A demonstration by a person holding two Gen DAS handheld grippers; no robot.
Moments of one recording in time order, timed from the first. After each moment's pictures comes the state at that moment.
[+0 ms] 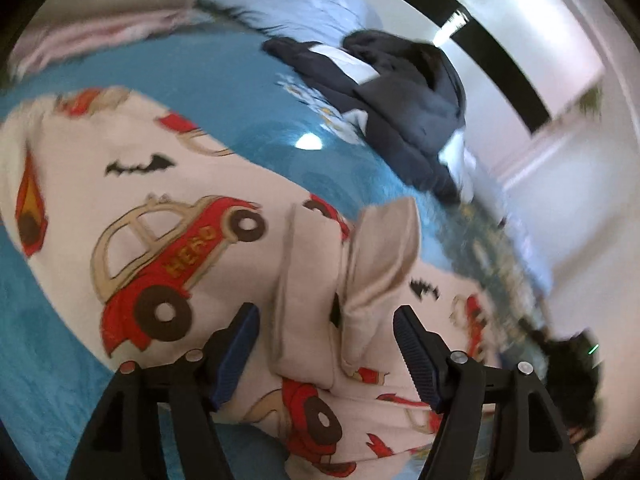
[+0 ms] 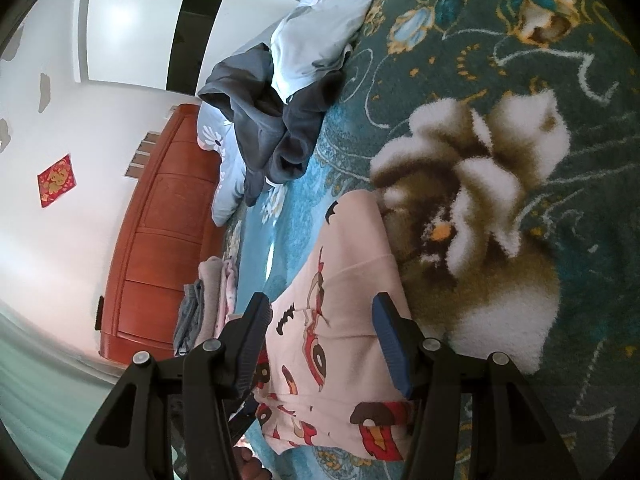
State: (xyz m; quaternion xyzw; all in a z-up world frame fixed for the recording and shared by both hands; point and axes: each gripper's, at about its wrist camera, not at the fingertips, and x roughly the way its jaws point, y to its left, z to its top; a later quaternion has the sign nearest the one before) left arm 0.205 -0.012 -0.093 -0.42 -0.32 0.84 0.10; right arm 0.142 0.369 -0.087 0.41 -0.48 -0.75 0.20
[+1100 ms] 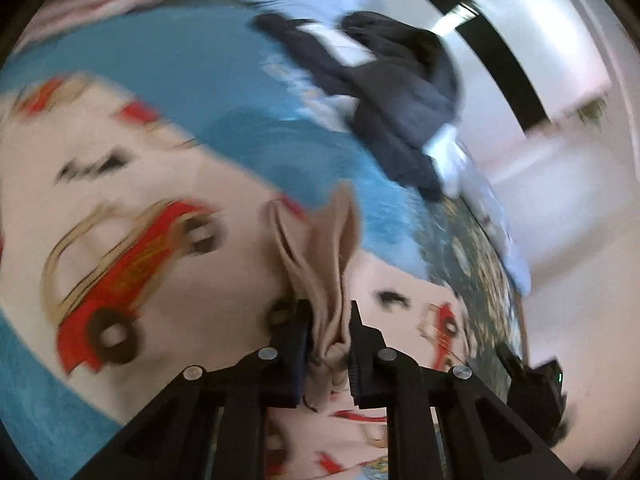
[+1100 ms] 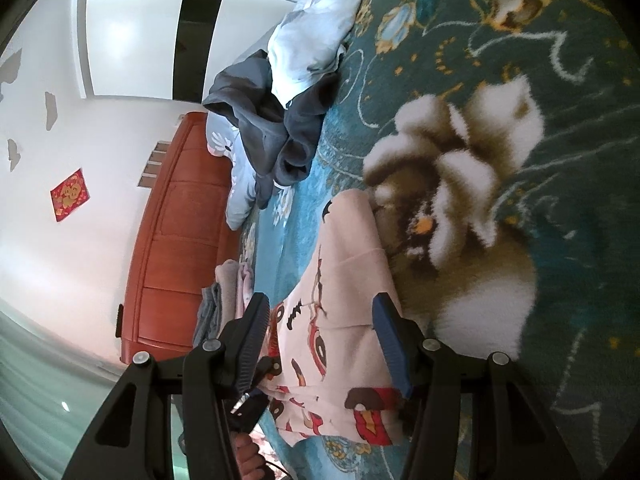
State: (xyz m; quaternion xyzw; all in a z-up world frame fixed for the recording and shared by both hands) left arm 0.171 0.020 -0.069 -0.45 -0.31 0.82 0.17; right arm 0.152 0.385 -0.093 0.41 -0.51 -0.73 0.21
